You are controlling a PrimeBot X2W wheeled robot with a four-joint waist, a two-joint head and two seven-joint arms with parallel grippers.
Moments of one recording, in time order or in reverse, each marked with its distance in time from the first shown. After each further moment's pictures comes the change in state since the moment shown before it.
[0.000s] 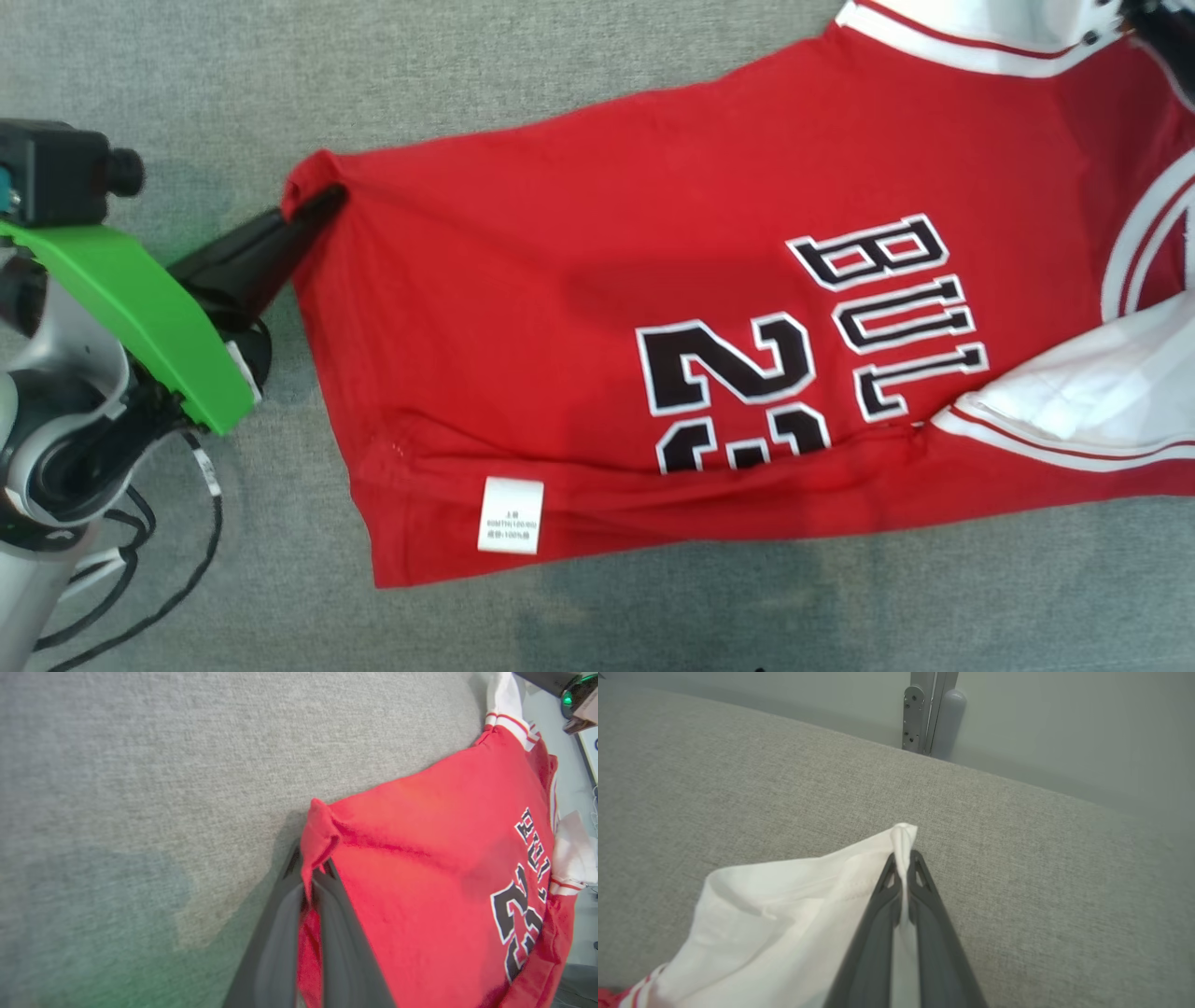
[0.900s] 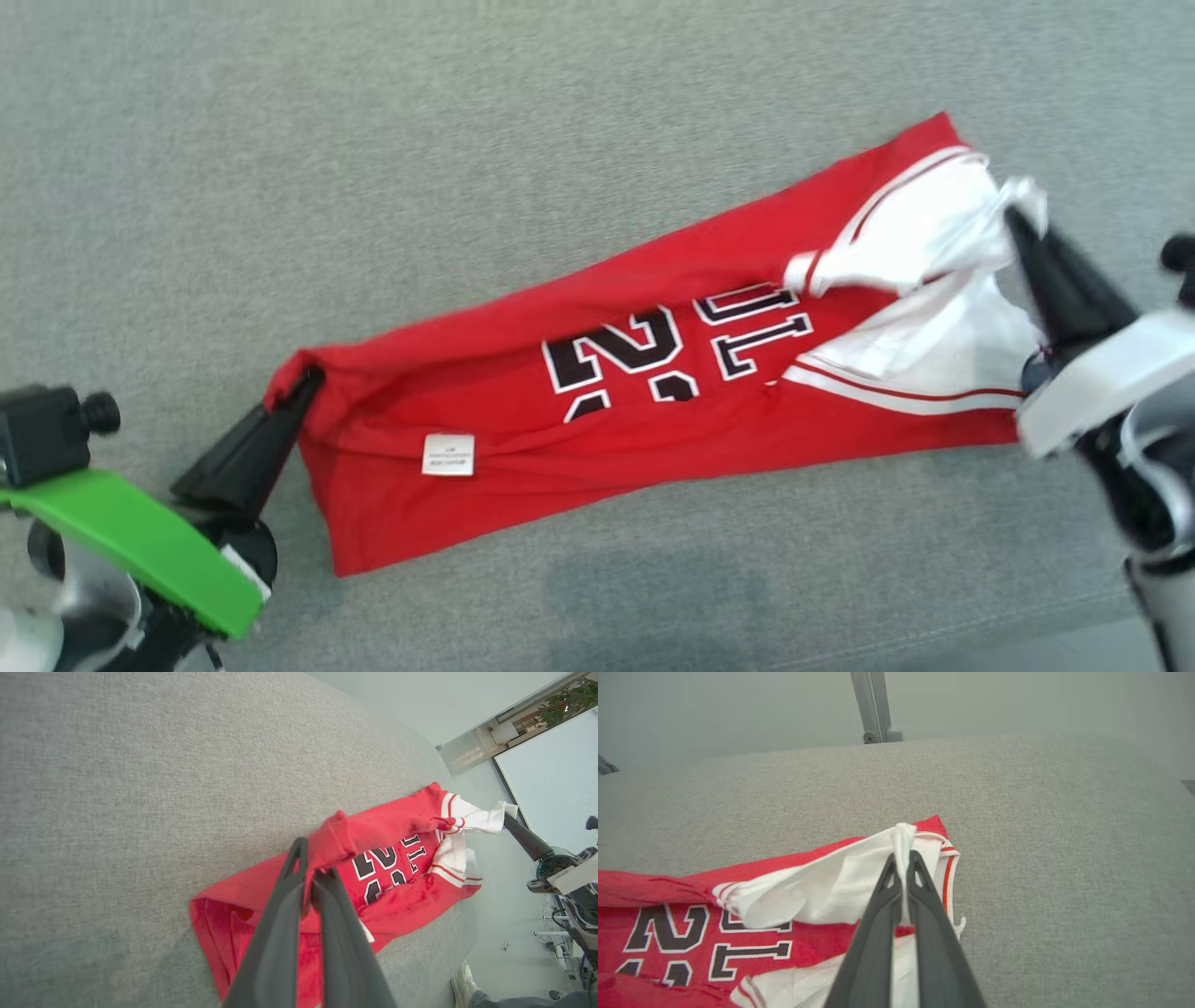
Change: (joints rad) left arm 0.473 0.034 0.112 -0.216 -0.055 0.115 -0.263; right arm 0.861 0.091 -0.303 -0.493 0.021 0.000 -0.272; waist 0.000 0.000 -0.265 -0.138
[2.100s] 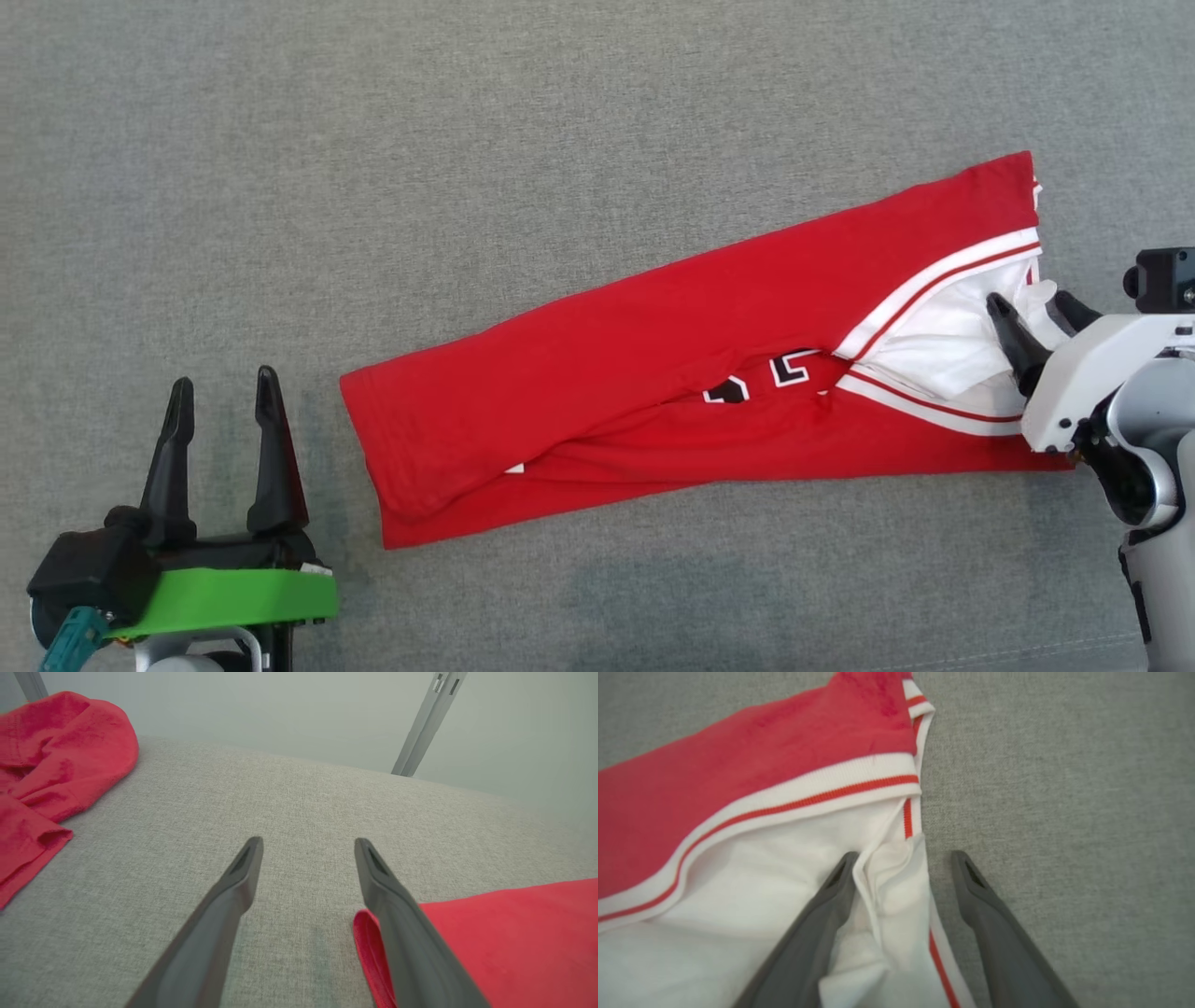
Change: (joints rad) left arm 0.128 -0.497 0.215 0.287 0.775 0.019 -0.433; right arm -0.050 0.099 -0.111 0.300 -0.128 0.000 0.230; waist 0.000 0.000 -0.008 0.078
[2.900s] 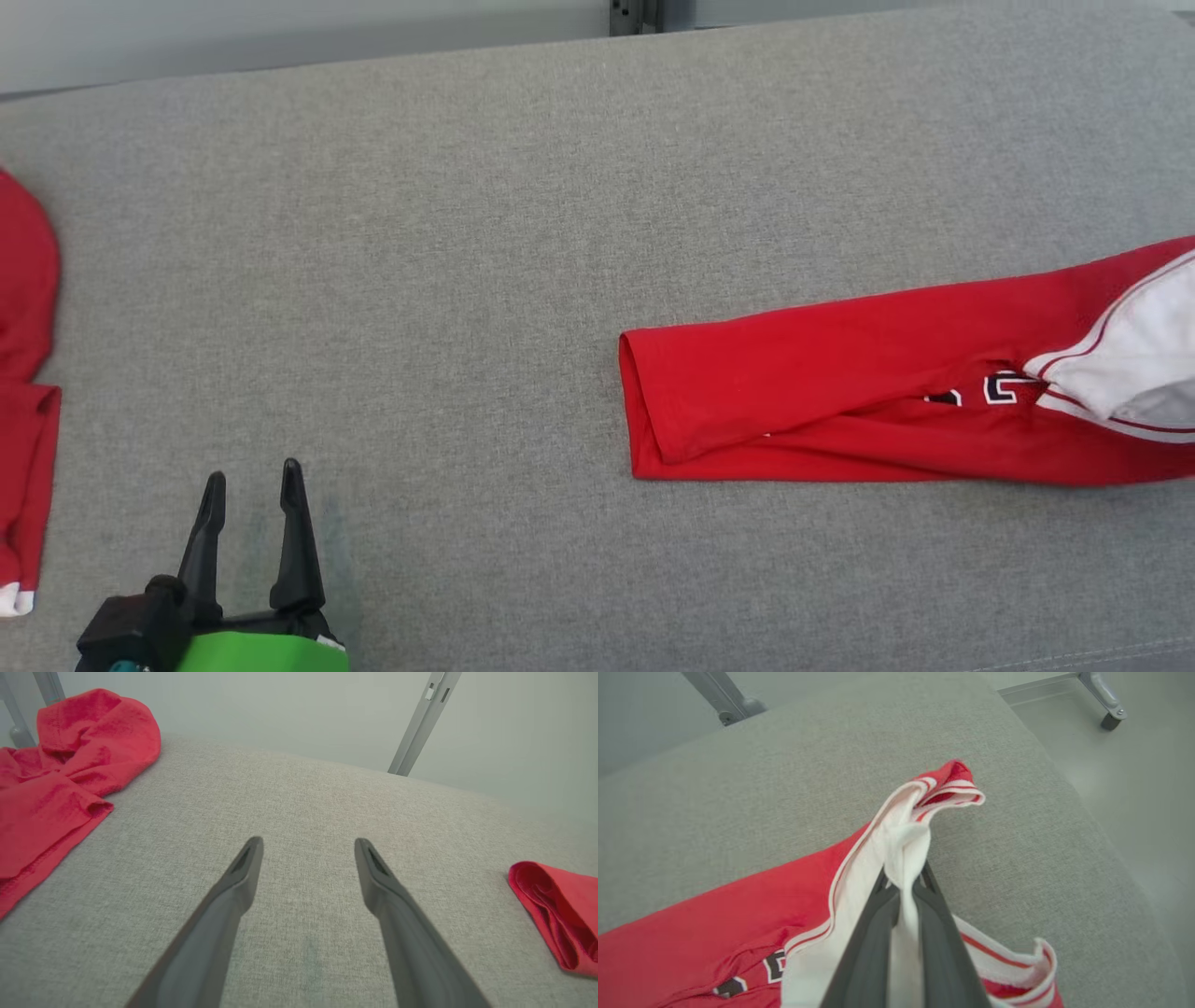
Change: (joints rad) left arm 0.081 -0.180 0.180 0.173 0.146 -0.221 -0.002; right arm -0.049 -0.224 -0.173 0.177 0.191 0.000 0.034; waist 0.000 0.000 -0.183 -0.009
